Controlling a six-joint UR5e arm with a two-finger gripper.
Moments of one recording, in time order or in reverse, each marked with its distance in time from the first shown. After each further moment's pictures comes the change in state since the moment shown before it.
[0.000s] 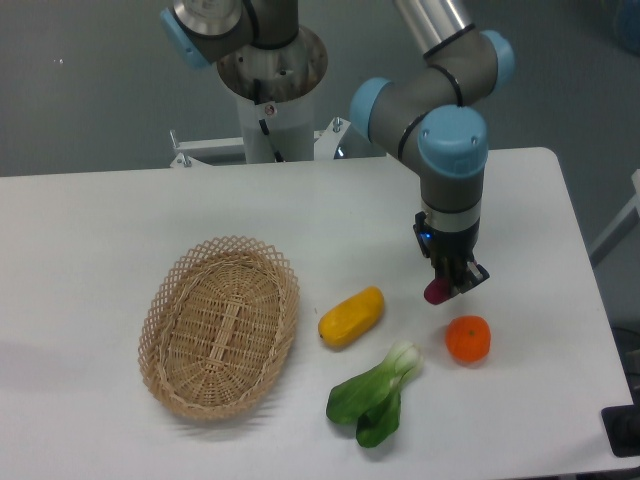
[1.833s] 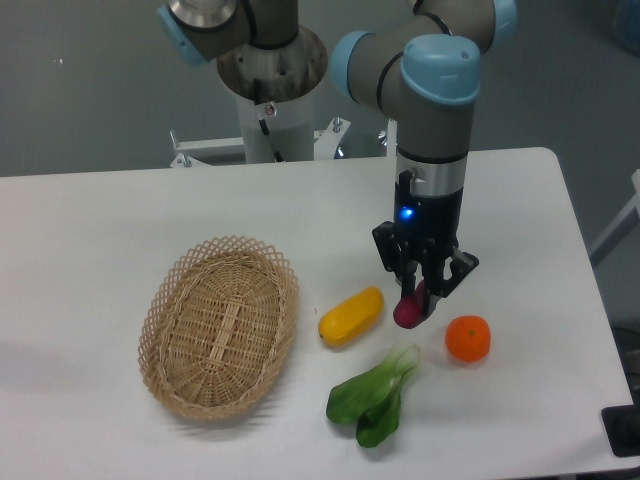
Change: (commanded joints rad) arm -0.026 0.046 0.038 0.002 -0.066 -0.195
